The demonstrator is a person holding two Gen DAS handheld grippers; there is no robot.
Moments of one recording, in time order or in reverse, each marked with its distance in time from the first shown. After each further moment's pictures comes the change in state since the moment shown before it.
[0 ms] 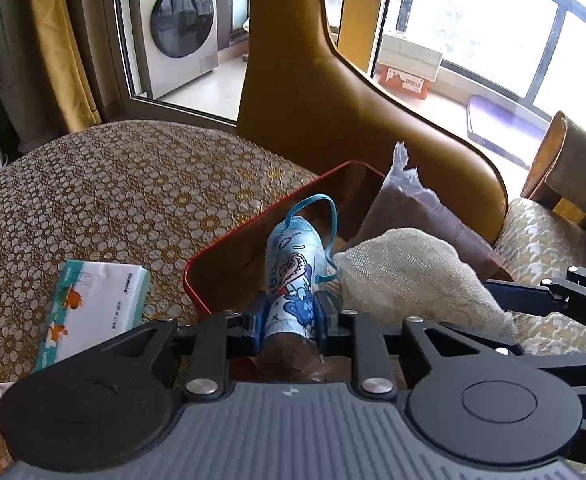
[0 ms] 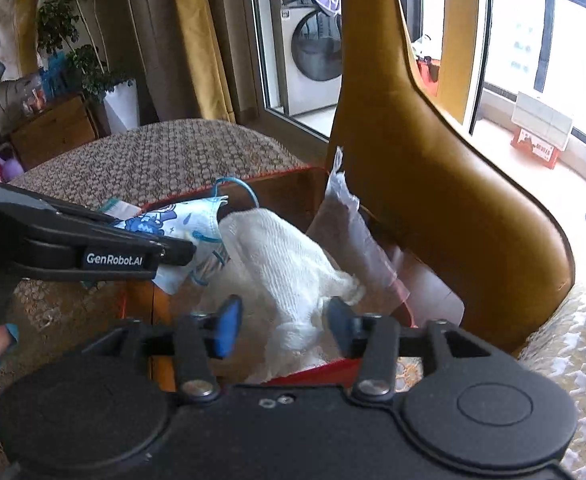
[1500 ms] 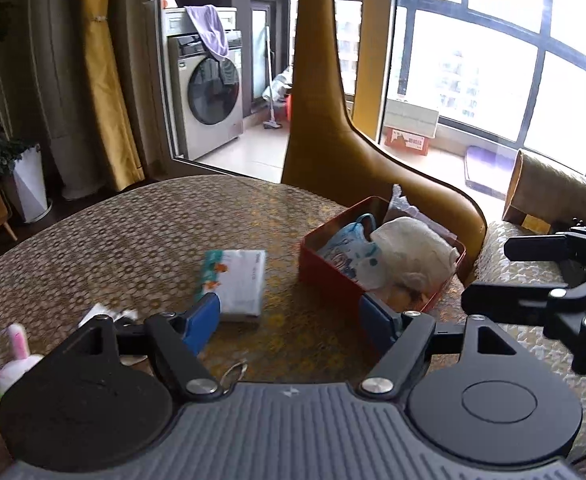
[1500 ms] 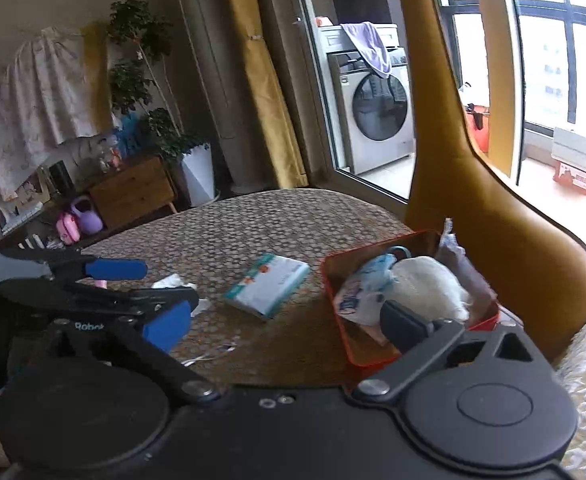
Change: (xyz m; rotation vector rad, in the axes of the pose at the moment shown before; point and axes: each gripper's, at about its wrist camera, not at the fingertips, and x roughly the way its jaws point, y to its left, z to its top) left arm -0.205 0.072 -0.096 0.018 -0.210 0.046; right arm -0.131 0.106 -0.009 0.031 -0.176 0.191
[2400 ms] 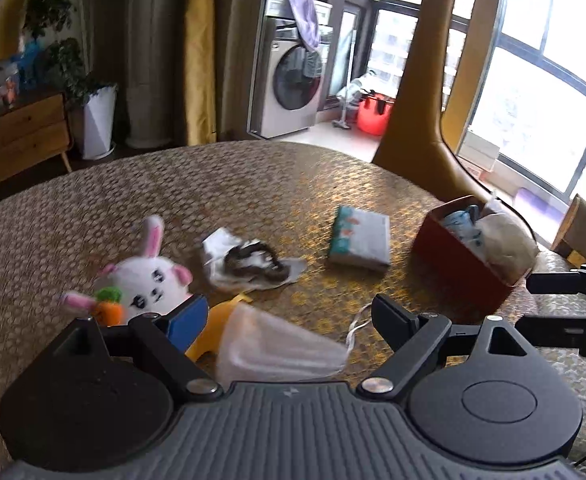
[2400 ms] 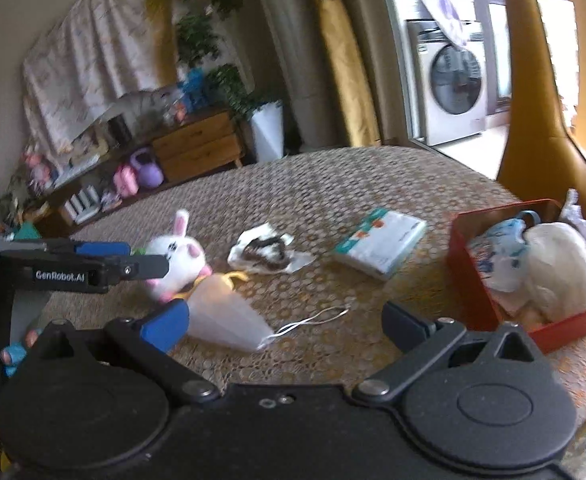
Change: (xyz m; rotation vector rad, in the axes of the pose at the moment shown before) left arm -0.040 0.144 -0.084 -0.234 -0.001 0.095; right arm 0.047 0.089 -0.035 -0.098 0.117 0.170
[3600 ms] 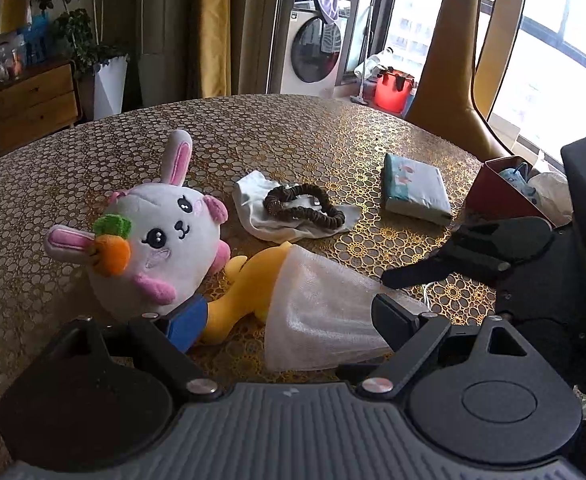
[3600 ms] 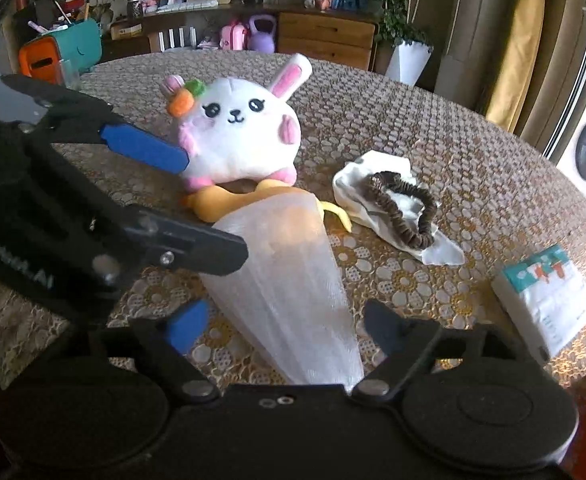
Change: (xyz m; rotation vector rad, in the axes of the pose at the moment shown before) left arm 0.065 0.040 -0.042 0.001 0.057 0.030; right arm 0.172 0.071 -0.022 -0.530 0.265 0.143
